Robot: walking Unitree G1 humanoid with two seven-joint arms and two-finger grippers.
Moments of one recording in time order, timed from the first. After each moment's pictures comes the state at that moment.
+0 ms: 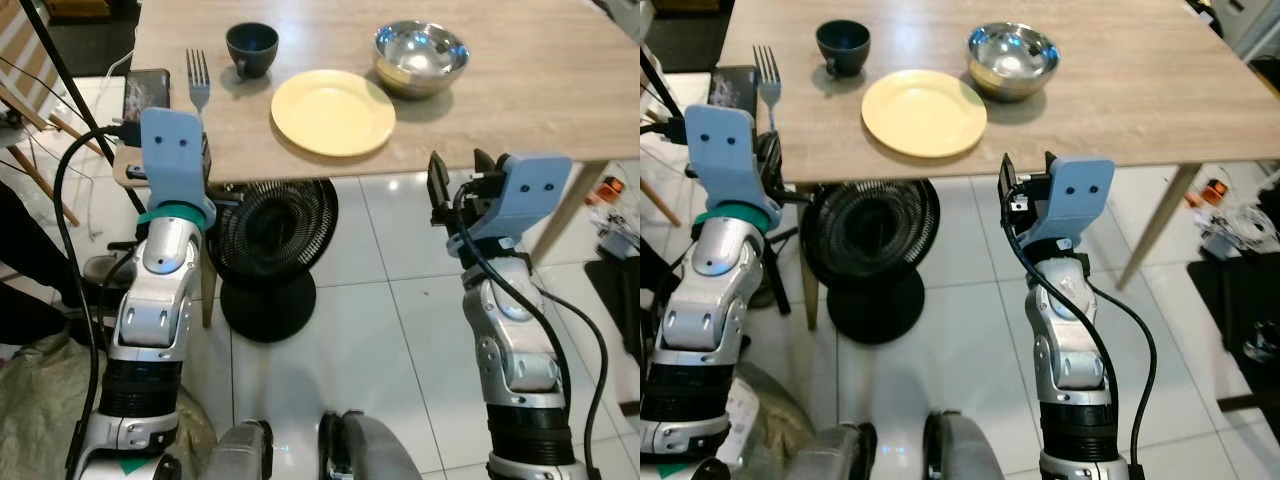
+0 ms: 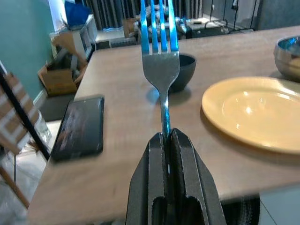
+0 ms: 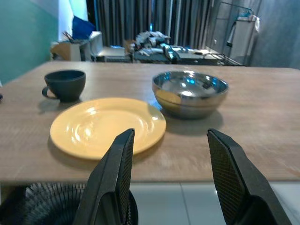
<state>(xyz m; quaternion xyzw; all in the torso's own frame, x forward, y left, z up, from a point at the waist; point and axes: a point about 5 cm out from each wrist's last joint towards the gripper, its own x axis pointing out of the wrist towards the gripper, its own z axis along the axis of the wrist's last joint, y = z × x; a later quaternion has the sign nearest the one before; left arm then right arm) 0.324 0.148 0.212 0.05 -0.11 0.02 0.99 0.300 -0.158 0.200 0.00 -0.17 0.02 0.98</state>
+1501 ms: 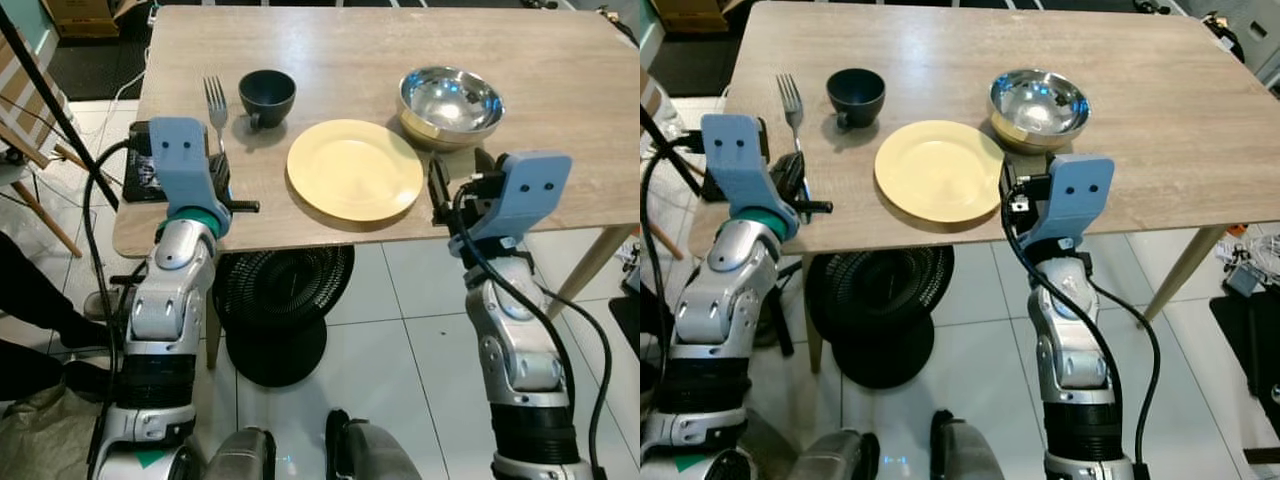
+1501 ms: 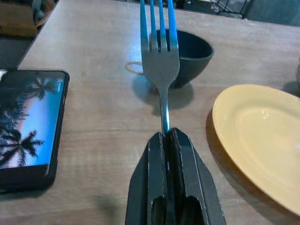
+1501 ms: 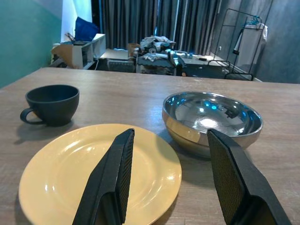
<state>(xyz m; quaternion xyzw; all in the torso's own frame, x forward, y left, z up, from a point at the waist) 0.339 0.141 0.197 -0.06 -0.01 -0.01 1.00 0.299 -0.159 0.201 -0.01 -0.17 0.03 0.98</state>
